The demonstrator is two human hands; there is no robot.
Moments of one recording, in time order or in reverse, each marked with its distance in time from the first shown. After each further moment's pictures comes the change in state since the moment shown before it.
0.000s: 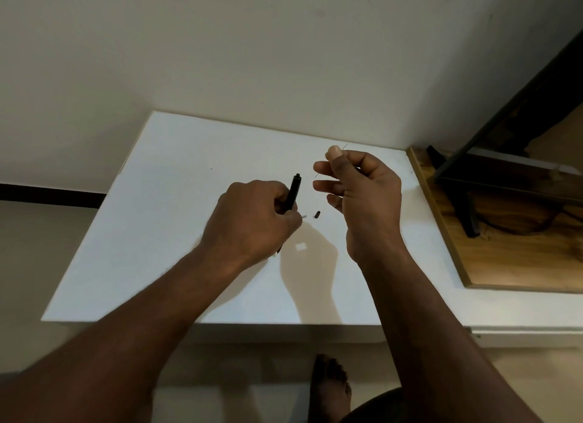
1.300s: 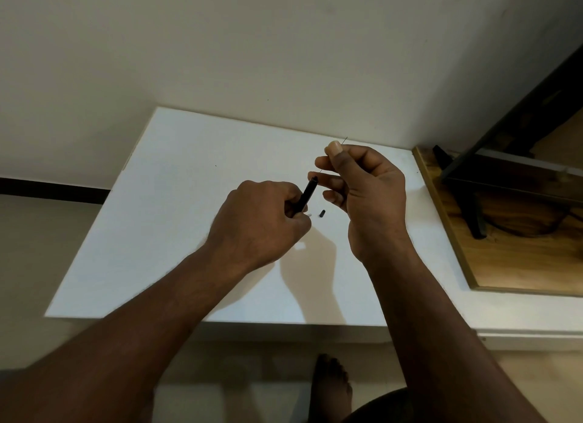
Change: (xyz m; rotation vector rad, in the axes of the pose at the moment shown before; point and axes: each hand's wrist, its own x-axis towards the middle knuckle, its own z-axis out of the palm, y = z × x) left_hand 0.000 -0.004 0.005 0.013 0.001 0.090; right_hand -0.004 -0.005 0.005 0.120 -0.107 -0.031
